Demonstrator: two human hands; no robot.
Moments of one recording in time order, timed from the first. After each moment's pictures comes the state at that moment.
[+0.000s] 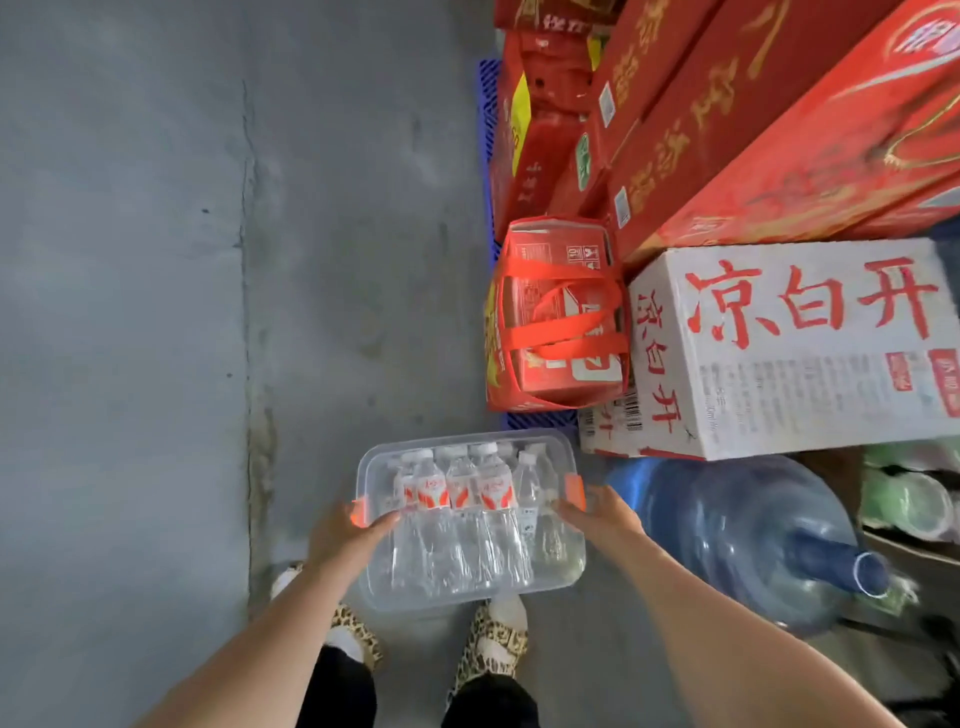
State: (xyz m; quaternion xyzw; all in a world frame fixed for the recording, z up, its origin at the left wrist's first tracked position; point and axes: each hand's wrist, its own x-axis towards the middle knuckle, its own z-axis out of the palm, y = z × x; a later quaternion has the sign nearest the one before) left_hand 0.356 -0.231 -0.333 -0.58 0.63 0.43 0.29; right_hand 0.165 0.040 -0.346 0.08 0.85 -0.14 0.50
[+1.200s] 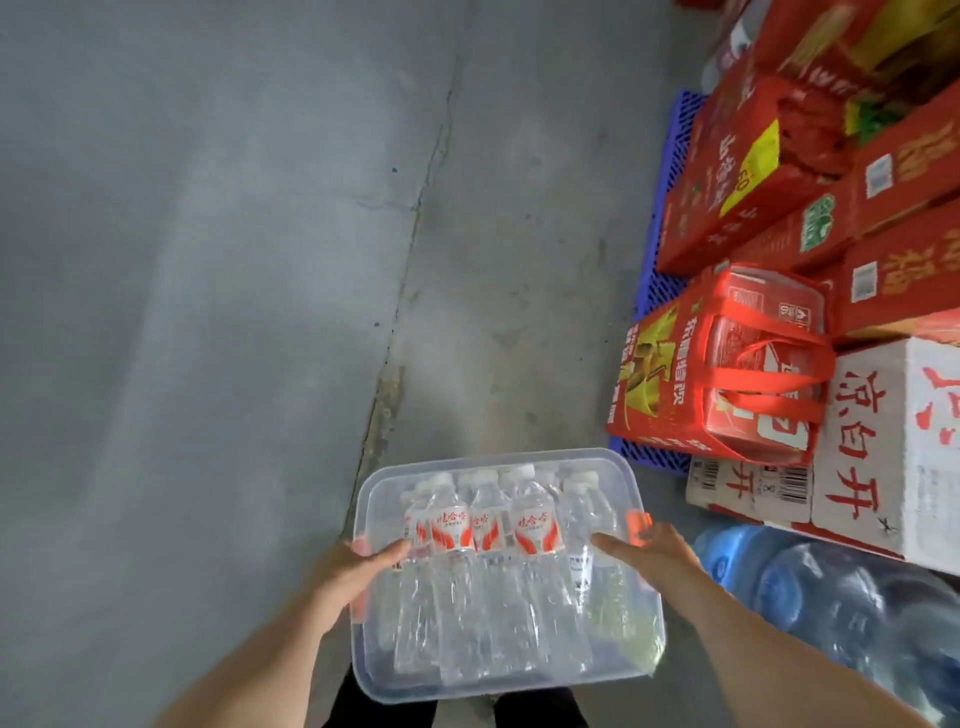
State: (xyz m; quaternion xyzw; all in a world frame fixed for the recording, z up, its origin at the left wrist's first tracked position) left_hand 0.545 -0.315 -0.345 -0.66 0.41 0.57 0.27; right_hand 0.240 -0.067 -0.345 0.03 0.86 -0.05 0.51
